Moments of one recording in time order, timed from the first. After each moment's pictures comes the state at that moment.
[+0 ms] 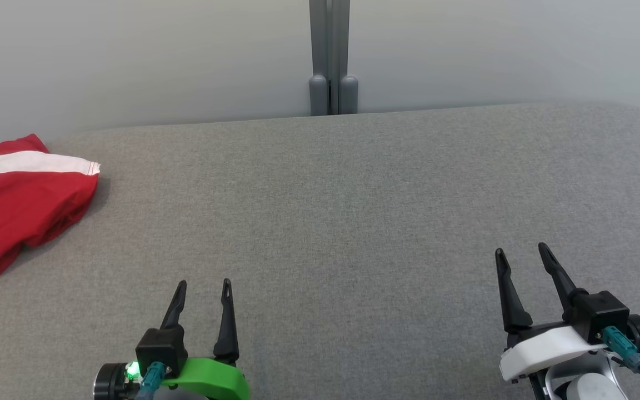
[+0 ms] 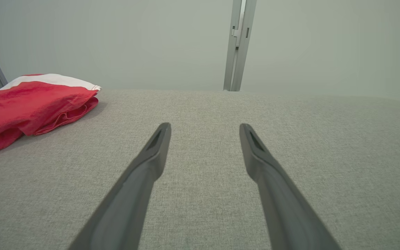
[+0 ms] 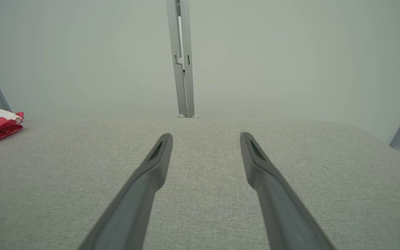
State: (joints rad) left arm -0.03 0.05 -0.26 0.28 -0.22 0.11 -0.26; right arm -0.01 -0.05 -0.01 0.17 0.06 0.13 -0.26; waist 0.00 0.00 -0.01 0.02
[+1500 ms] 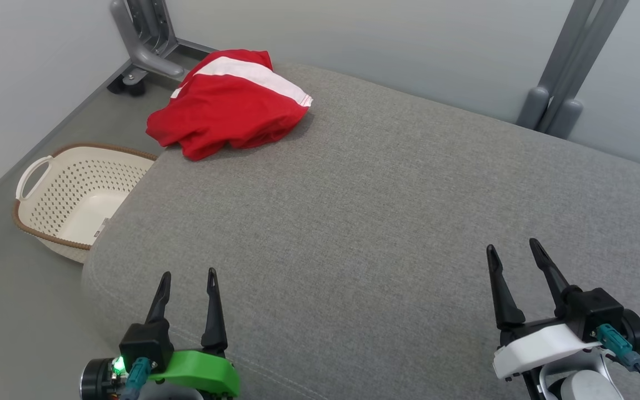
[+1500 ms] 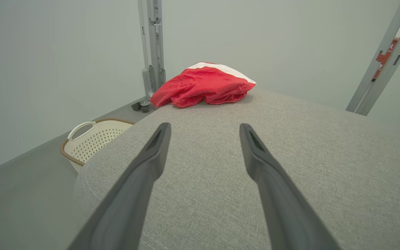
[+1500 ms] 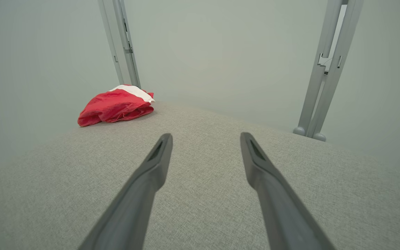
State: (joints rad) left arm -0.04 0.05 -0.22 0.25 -0.23 0.12 -0.26; right arm -0.01 -0.05 0.02 0.16 0.07 0.13 -0.26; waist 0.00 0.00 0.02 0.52
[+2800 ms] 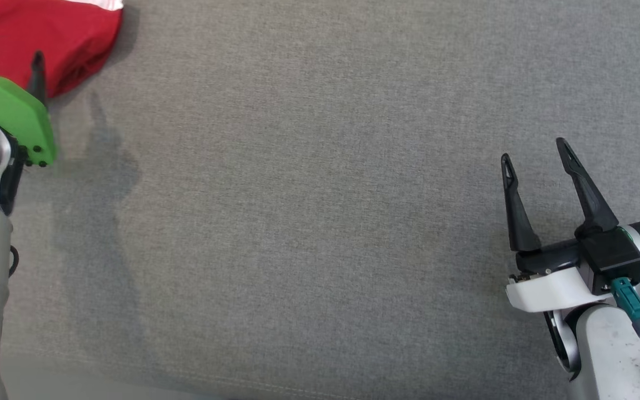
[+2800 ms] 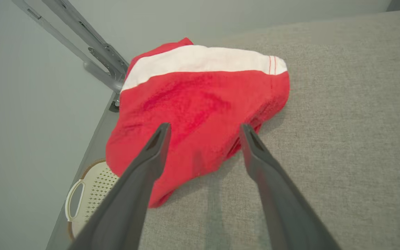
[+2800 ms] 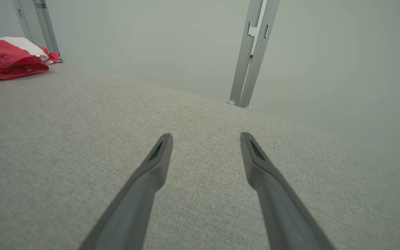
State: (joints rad) left arm -0.96 0.39 -0.21 0.87 -0.27 -0.13 0.09; right arm -0.16 -0.07 0.00 -0.06 -0.18 0.13 -0.26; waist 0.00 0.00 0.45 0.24
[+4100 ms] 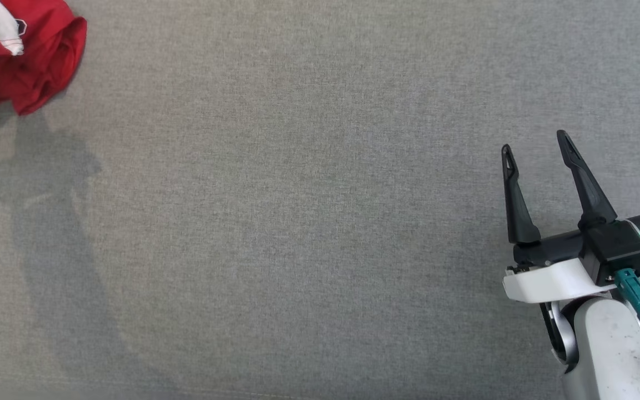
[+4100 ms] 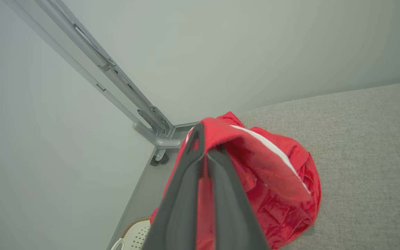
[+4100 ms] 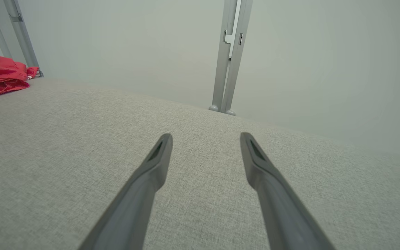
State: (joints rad) left arm -1.14 0.48 -0.34 1.13 -0.29 -0.05 -0.22; right arm -0.18 -0.05 -0.01 -0.05 -0.14 0.13 -0.26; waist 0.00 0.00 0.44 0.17
